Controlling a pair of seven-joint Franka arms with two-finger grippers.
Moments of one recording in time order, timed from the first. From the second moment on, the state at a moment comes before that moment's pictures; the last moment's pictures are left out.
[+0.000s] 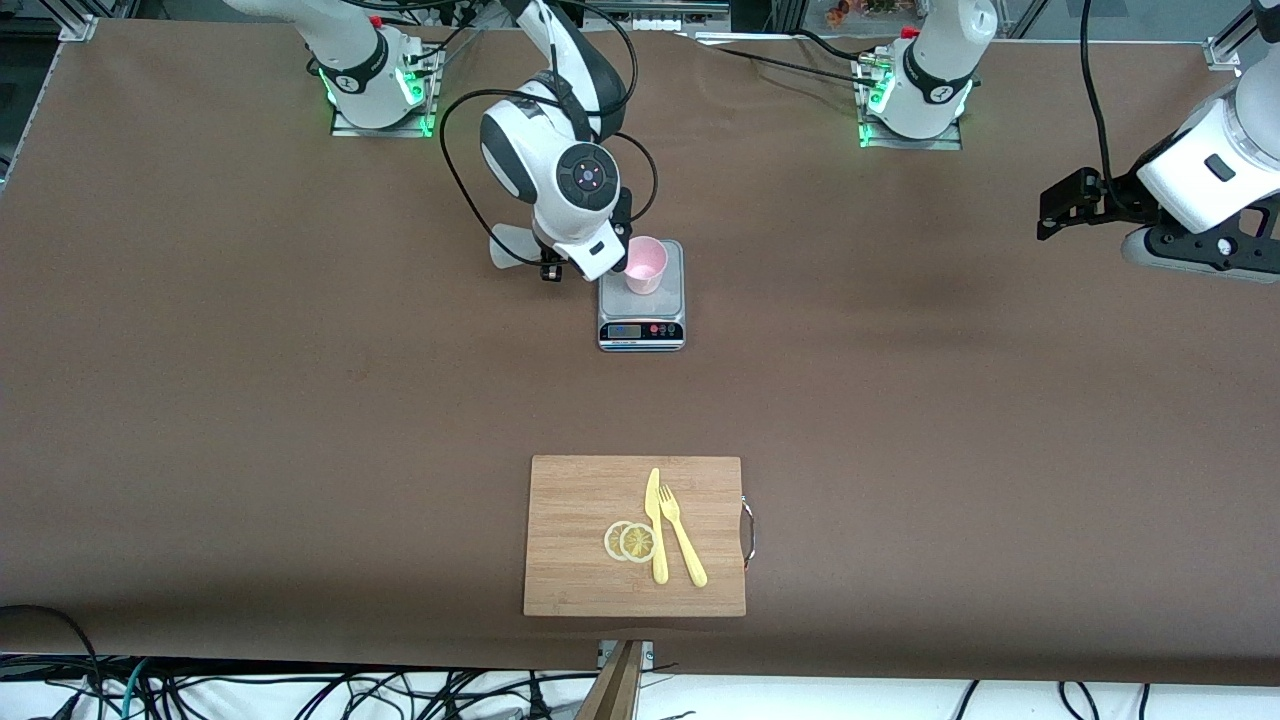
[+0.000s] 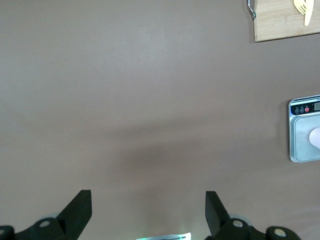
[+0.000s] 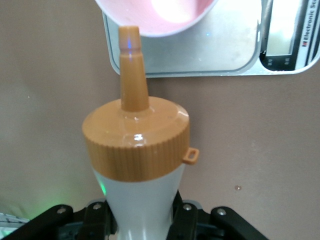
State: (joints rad) left arm -0.08 0.03 0.00 -1.55 -0.02 1.47 0.05; right arm 0.96 0.45 -0.20 -1.80 0.05 1.87 -0.80
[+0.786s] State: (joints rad) left arm -0.08 0.03 0.00 -1.55 -0.02 1.47 0.05; right arm 0.96 0.46 -0.18 -1.78 0.03 1.84 -0.77
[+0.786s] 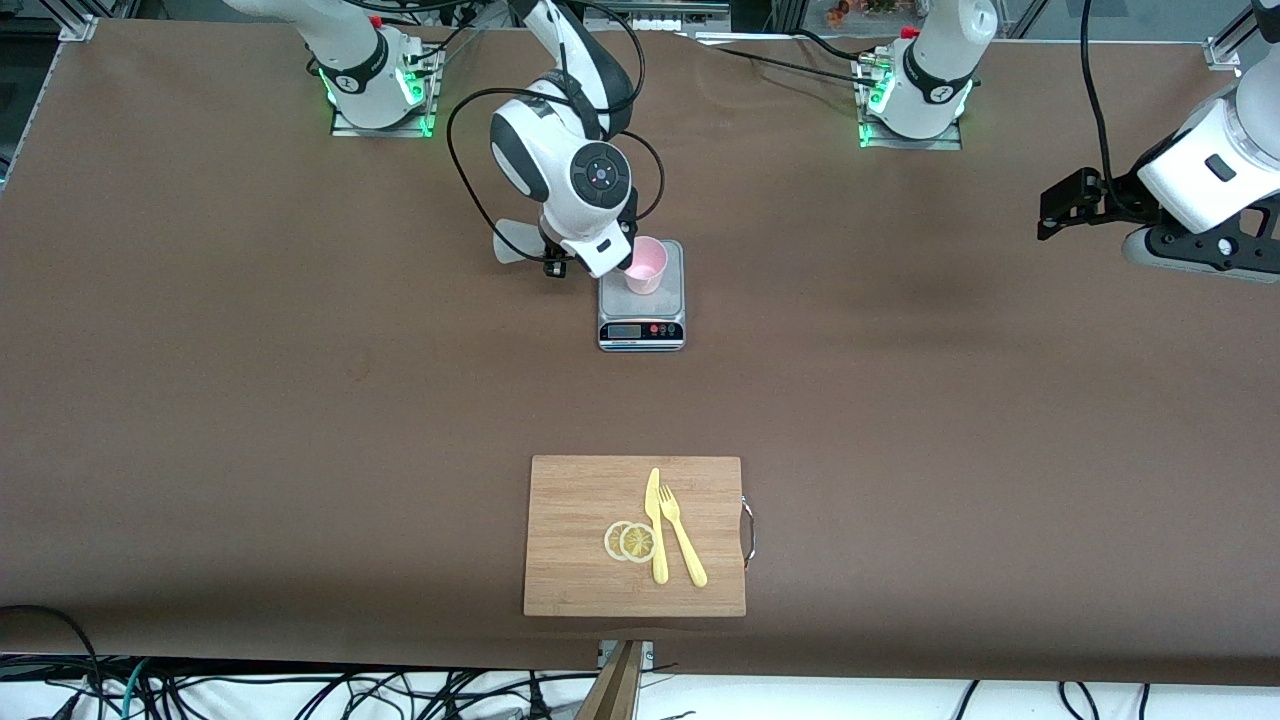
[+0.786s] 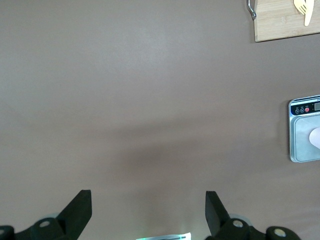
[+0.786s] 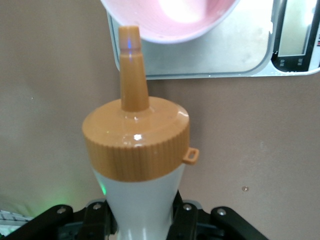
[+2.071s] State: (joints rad) left arm -0.08 0.03 0.00 -1.55 -0.02 1.47 0.05; right arm 0.96 0.51 -0.17 -1.71 0.03 1.77 -0.76
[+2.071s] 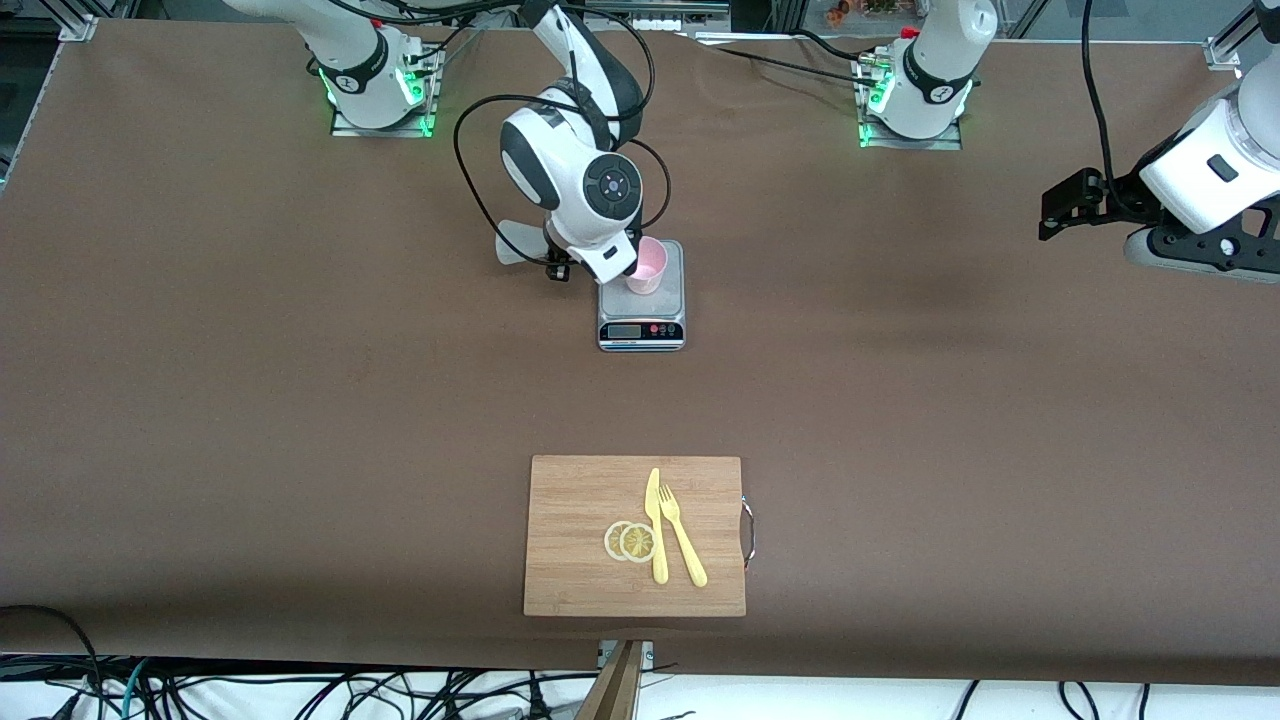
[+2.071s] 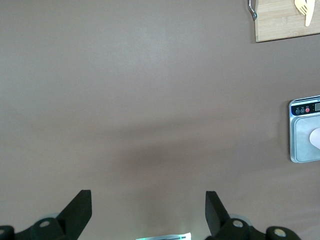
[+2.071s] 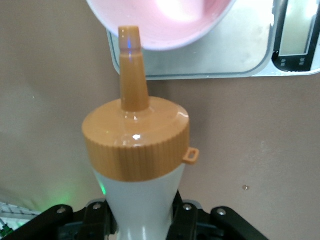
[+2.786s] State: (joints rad) left arm -0.08 0.03 0.00 -1.55 -0.02 1.47 0.05; right arm 0.95 0.53 -0.17 -1.64 0.01 1.66 -0.70
